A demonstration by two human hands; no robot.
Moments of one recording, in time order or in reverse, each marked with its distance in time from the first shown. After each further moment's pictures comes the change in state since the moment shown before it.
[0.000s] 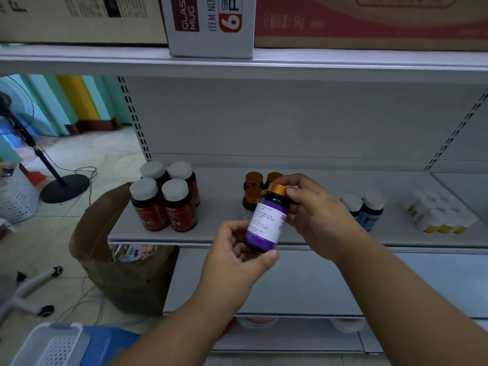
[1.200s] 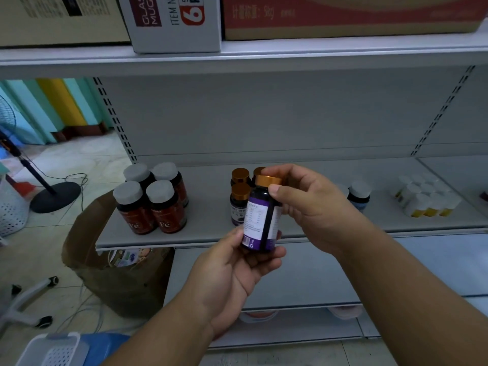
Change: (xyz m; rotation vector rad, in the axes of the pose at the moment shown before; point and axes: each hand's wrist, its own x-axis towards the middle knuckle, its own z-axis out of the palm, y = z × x) left_hand -0.006 0.011 0.010 -0.644 -0.253 -0.264; right_hand -0.019 -0.019 -0.003 -0.082 -0.016 -0.099
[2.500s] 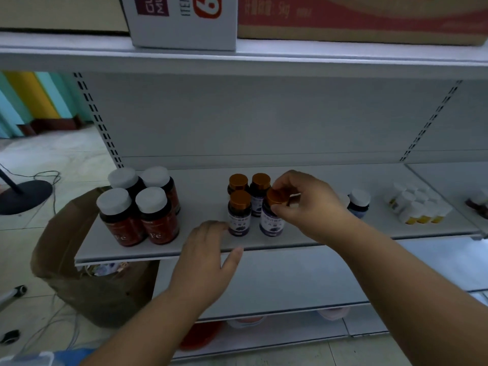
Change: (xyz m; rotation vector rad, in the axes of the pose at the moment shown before) left_hand 0.069 0.001 -0.095 1.667 0.207 0.651; right_hand 0.039 0.021 -0.017 -0.933 0.172 -0.075
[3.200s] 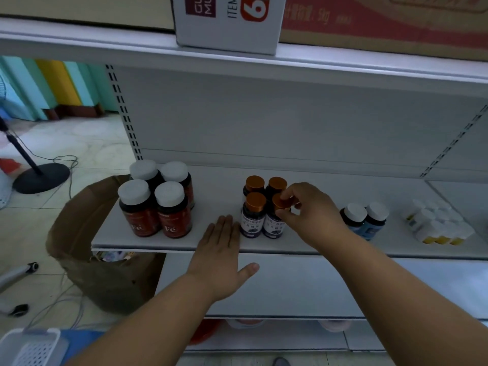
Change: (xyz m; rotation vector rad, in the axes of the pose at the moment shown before) left_hand 0.018 -0.017 0.026 0.491 -0.453 -0.019; right_hand 0.024 0.026 0.035 -0.221 0.021 -0.092
